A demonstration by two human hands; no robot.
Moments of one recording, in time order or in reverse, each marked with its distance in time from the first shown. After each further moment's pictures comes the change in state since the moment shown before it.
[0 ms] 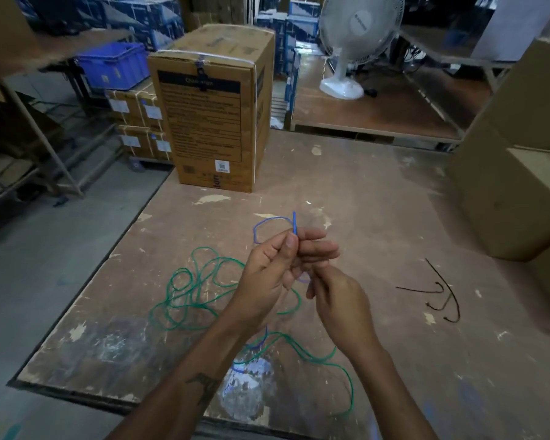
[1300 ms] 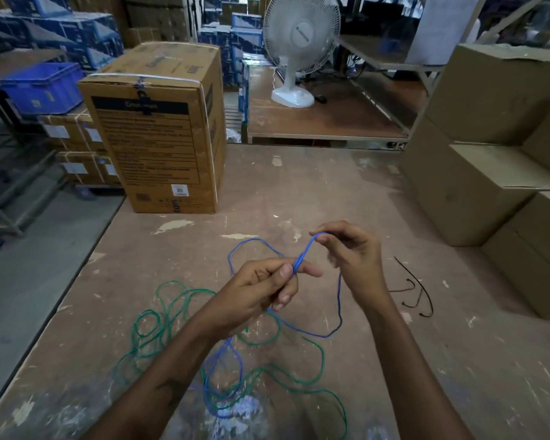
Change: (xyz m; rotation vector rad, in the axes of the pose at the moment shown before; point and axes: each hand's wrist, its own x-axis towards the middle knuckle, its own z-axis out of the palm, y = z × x) left_hand 0.050 0.000 -0.027 0.277 -0.422 -0.241; right_hand 0.084 0.028 -0.050 0.808 0.259 0.024
